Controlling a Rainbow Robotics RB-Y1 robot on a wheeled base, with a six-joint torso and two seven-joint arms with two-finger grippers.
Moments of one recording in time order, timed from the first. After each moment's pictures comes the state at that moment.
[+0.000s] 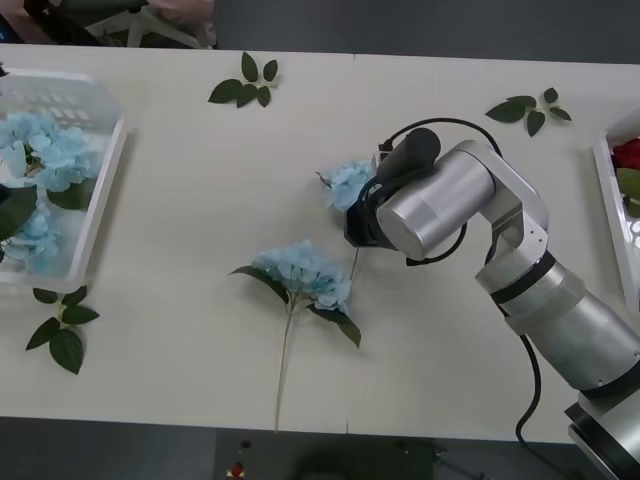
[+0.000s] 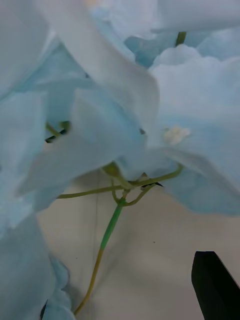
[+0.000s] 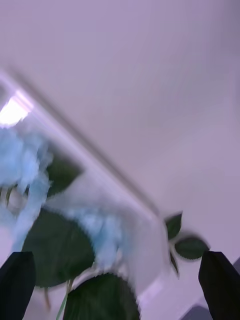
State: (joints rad) right arm -0.61 -0.32 0.51 -1.56 -0.35 1.34 0.90; left arm -0.73 1.41 -0.49 -1.42 1.67 1.27 -2.33
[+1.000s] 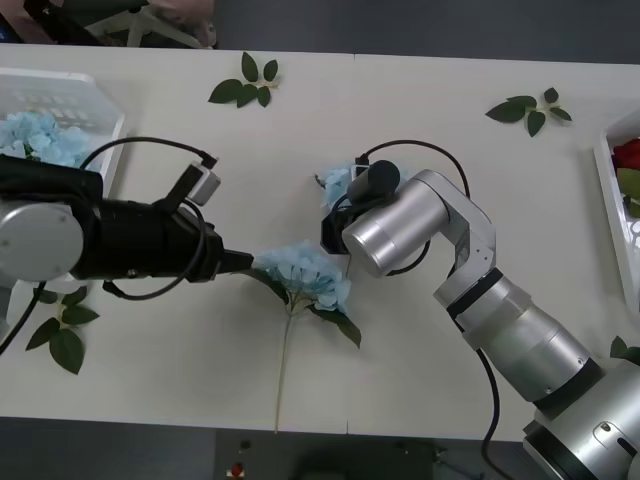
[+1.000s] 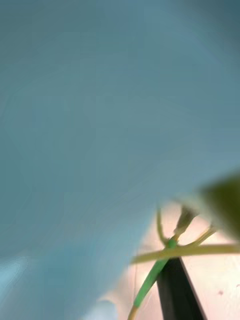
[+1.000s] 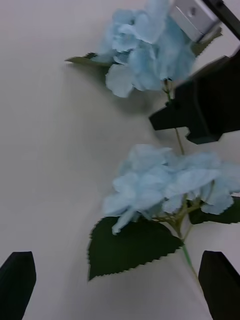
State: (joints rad) right arm -0.61 -0.18 0.51 -1.36 -0.21 1.16 0.90; left arm -0.23 0.58 -0.15 -1.89 1.06 1.19 -1.90
